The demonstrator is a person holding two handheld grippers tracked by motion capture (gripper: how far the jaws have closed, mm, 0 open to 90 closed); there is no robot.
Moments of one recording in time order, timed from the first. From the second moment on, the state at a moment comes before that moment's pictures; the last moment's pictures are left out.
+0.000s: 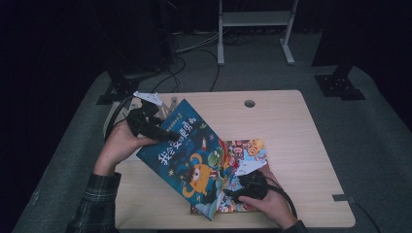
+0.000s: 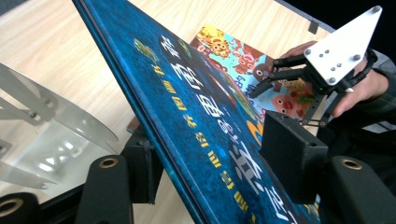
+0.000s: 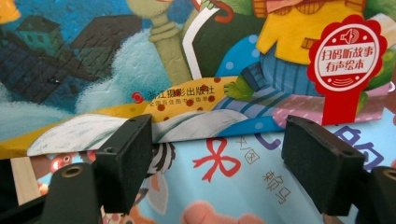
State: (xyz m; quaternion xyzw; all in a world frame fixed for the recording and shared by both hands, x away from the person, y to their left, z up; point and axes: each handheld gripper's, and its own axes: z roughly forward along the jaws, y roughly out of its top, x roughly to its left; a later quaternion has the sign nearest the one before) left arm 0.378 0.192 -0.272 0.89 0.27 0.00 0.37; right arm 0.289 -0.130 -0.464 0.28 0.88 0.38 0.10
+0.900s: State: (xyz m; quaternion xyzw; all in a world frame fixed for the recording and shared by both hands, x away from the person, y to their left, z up) left arm 0.398 0.167 -0.227 0.91 0.25 -0.01 0.33; right arm 0.302 -0.163 -0.467 0.31 0.86 0.39 0.12
